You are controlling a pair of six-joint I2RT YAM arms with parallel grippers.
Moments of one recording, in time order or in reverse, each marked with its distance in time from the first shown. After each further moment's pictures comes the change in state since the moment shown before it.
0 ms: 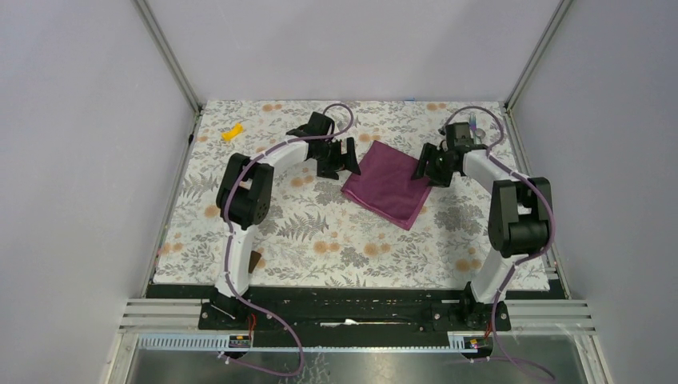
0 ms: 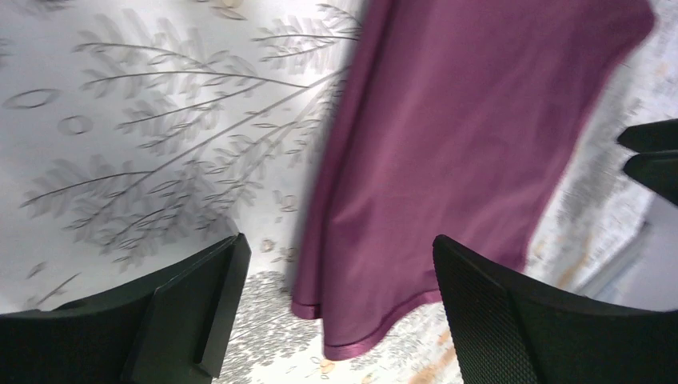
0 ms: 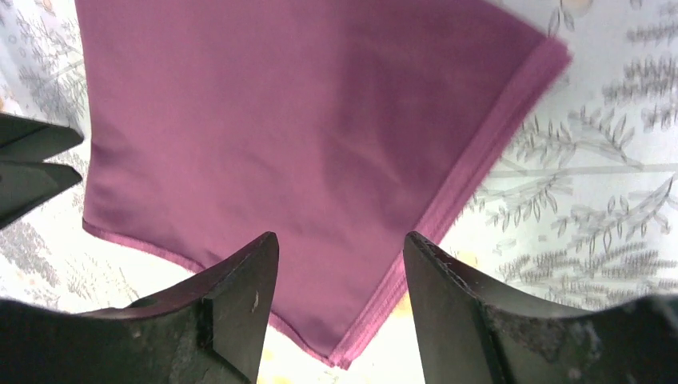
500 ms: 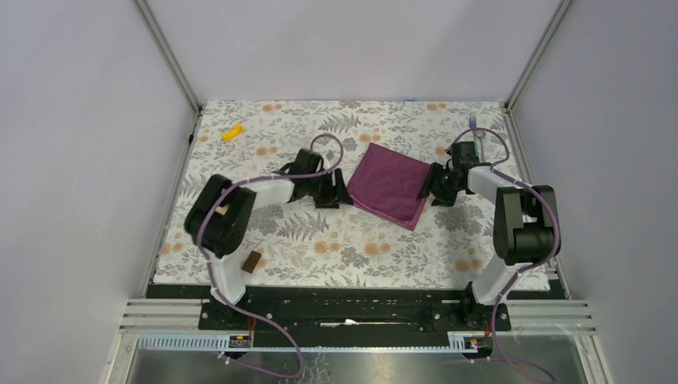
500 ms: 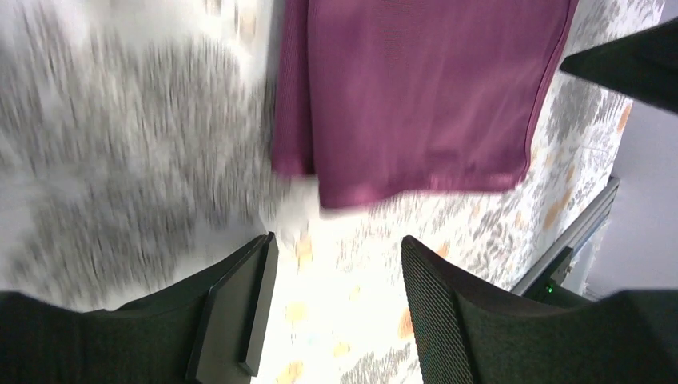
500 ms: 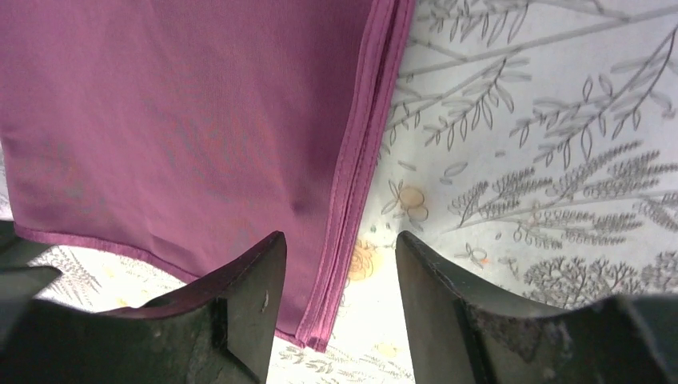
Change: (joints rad) left arm -0.050 -0.287 -0.578 0.380 0.035 -0.114; right arm -0.039 -0.088 -0.232 0.065 -0.014 0.028
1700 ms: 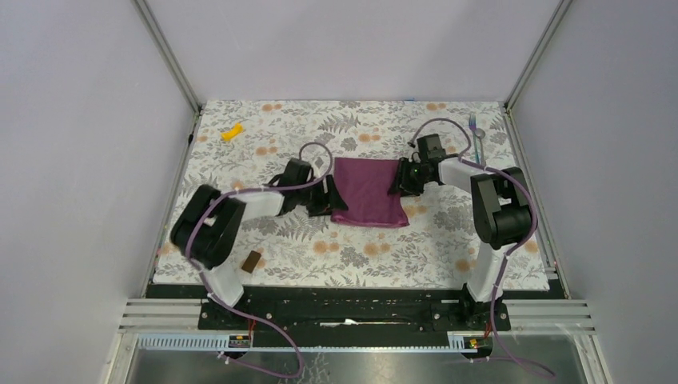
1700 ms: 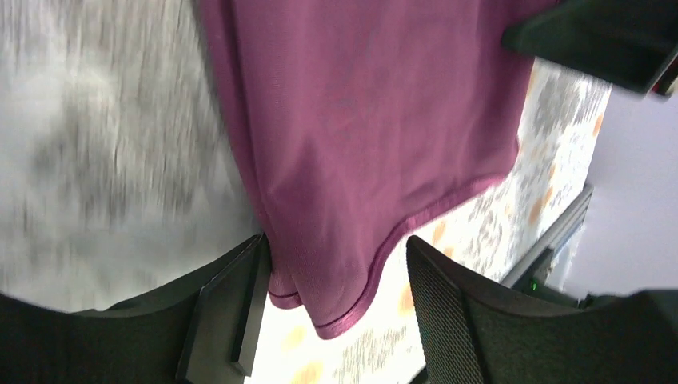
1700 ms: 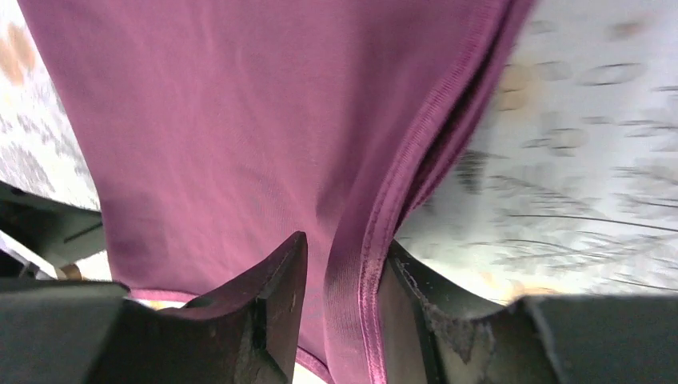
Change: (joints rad) left arm 0.015 -0.072 -0.155 0.175 0.011 -0.089; right arm 0.158 0.153 0.129 0.091 -0.103 0.031
